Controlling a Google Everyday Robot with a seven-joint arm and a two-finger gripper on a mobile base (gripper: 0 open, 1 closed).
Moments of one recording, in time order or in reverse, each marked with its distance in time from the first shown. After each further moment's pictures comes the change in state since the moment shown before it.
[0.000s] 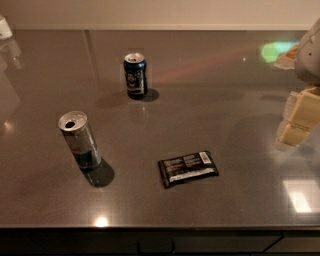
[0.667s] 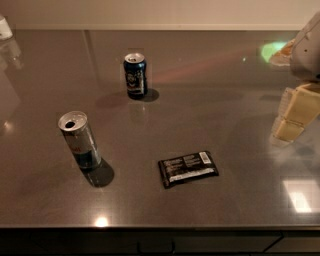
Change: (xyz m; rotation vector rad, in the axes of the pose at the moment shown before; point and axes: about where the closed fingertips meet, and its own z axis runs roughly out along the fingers) arm -0.010 -0.006 0.001 0.003 -0.029 -0.024
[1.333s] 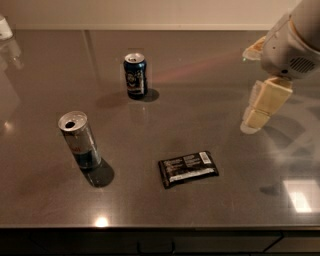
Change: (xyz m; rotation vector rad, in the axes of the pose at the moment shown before) arm -0.037 -0.028 0.028 0.018 -0.109 -0.048
